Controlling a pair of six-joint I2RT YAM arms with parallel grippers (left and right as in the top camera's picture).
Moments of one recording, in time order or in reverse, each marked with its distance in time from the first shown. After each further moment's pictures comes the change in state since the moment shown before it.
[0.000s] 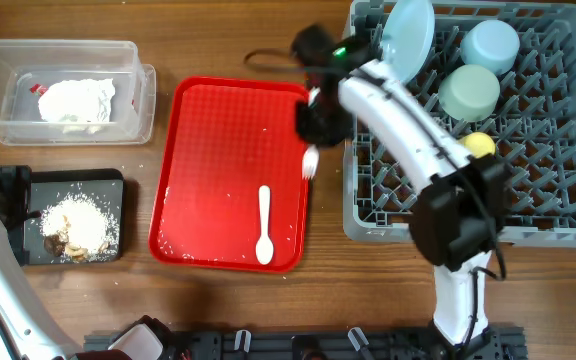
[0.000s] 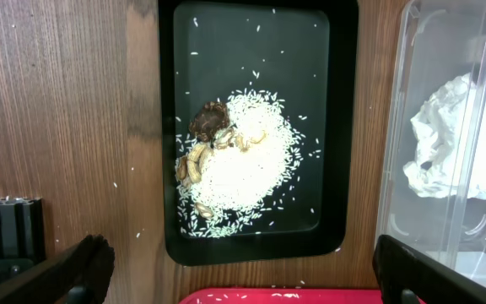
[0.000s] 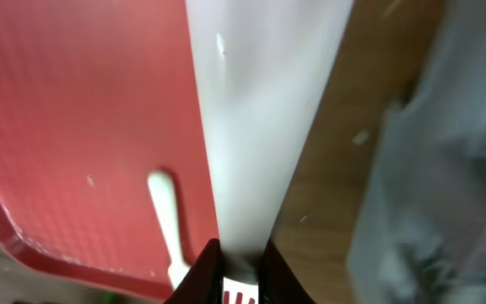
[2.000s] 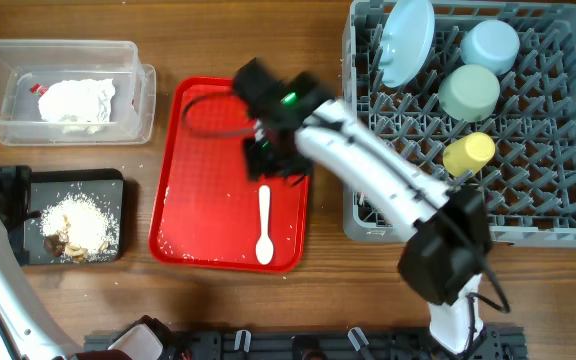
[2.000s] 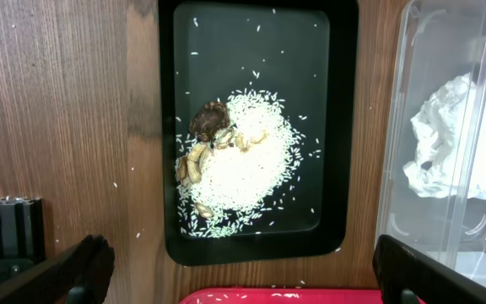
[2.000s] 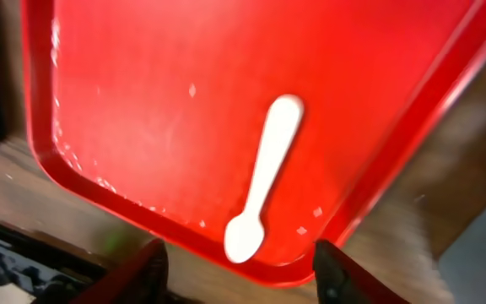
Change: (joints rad) left arm 0.000 0.000 0.000 0.000 0.000 0.000; right arm 0.316 -0.079 -0.075 0.080 0.017 0.021
